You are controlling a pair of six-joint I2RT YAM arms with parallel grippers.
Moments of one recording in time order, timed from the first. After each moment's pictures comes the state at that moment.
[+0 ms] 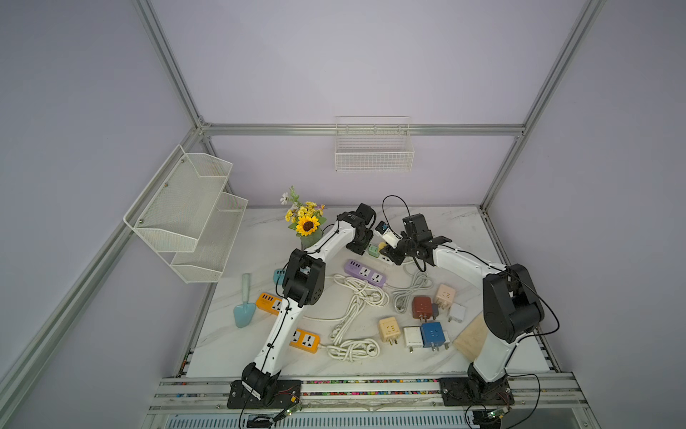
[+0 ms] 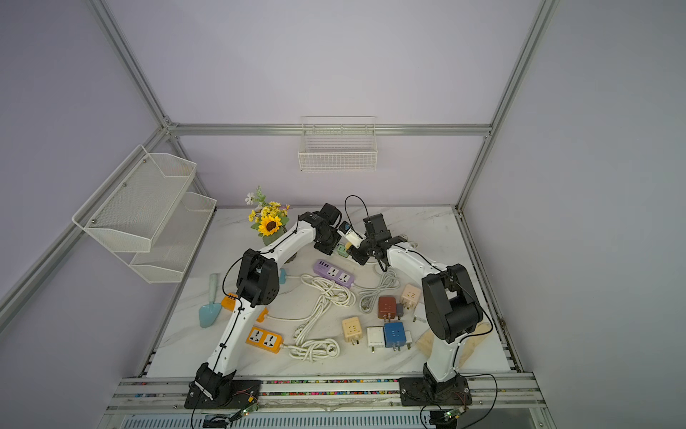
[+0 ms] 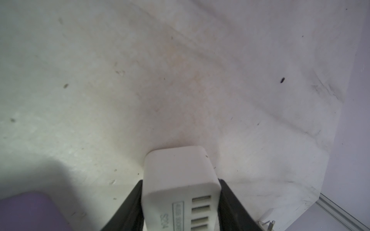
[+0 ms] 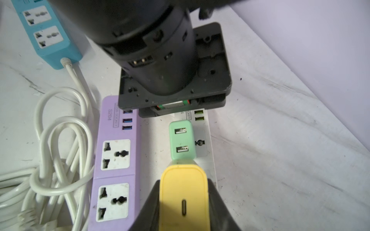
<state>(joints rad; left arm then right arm) -0.52 2.55 2.36 -0.96 -0.02 -1.57 0.38 1.80 1.28 -0.26 -0.32 -0.47</state>
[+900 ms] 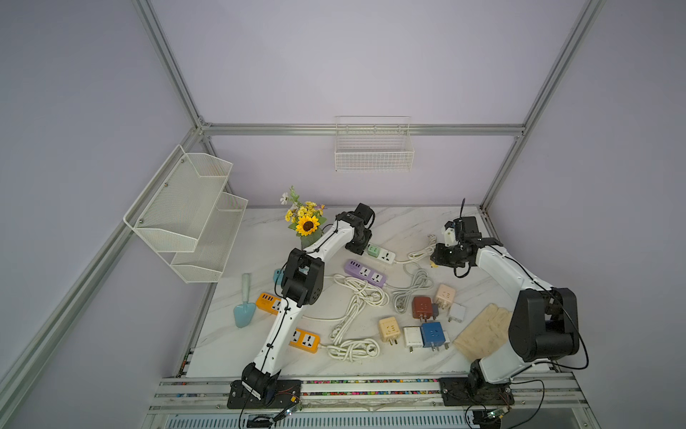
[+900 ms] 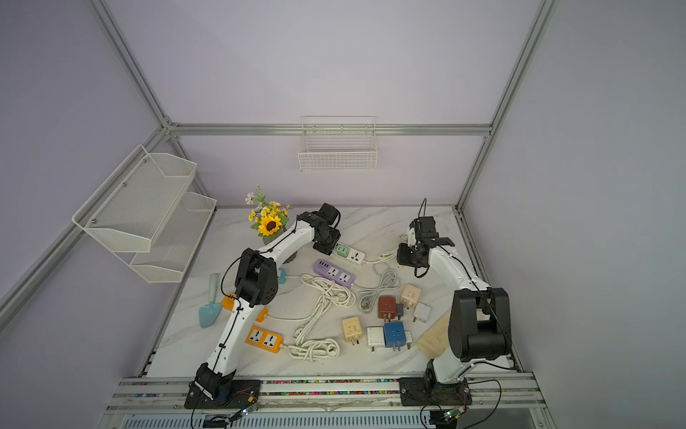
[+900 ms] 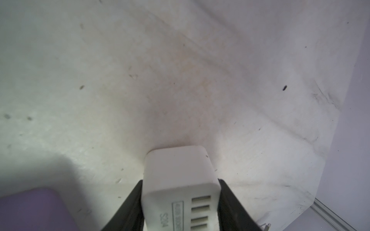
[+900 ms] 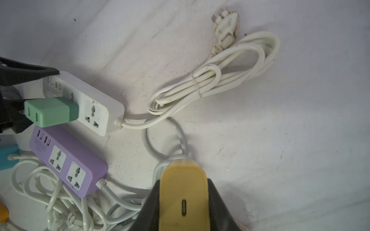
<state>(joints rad) -0.52 2.52 2.32 -0.96 -0.02 -1.61 0.03 1.63 1.19 -0.64 -0.20 0.24</state>
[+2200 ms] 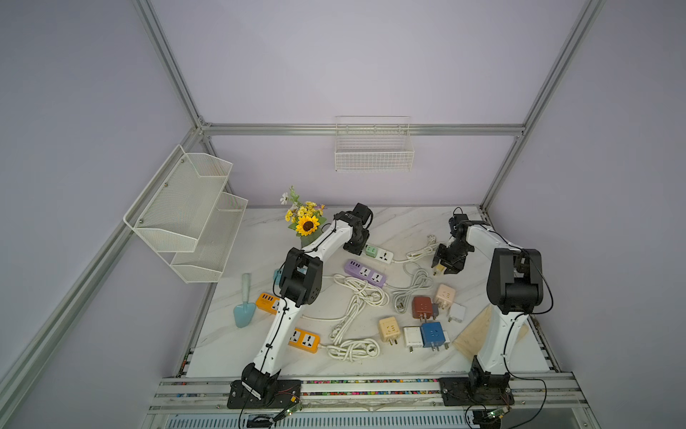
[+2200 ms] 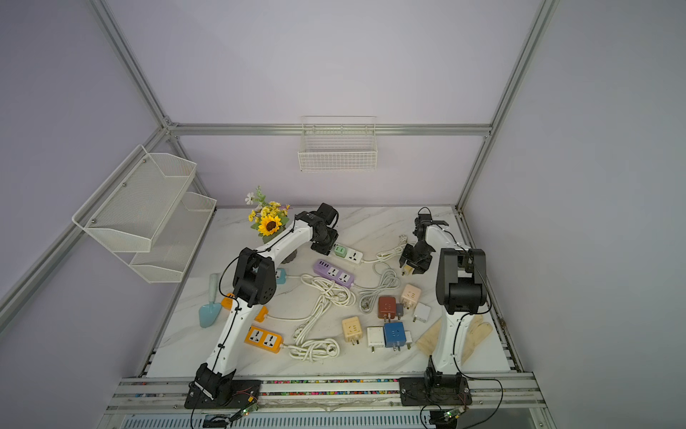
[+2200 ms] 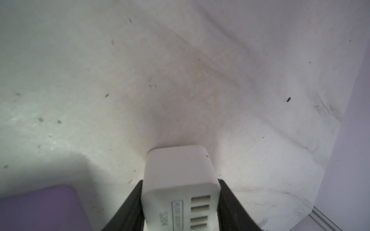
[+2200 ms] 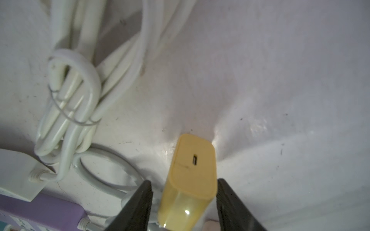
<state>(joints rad) -0.51 2.51 2.31 -0.96 -0.02 -1.62 -0.05 2.03 1.53 -0.97 -0.21 0.45</state>
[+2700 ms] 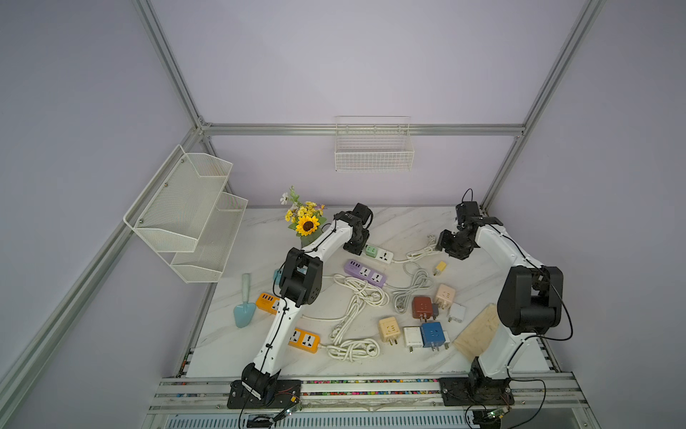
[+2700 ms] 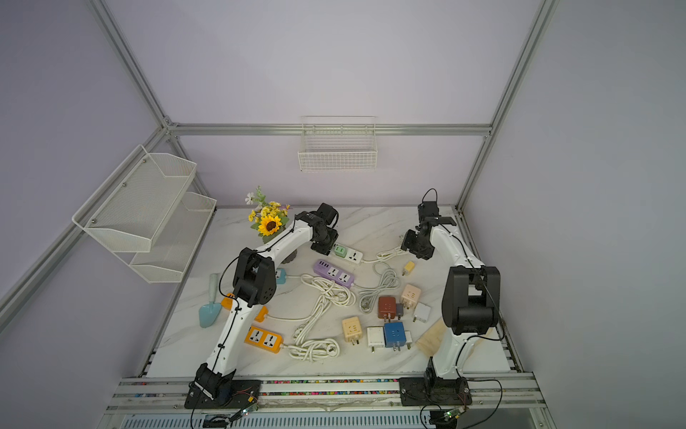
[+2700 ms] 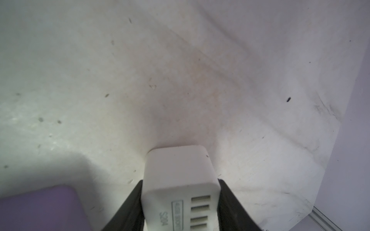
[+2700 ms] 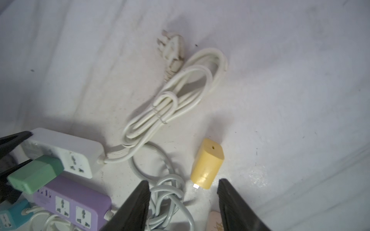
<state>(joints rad) -0.51 2.51 2.31 -0.96 -0.02 -1.62 0.03 1.76 1.46 -0.77 -0.13 0.35</state>
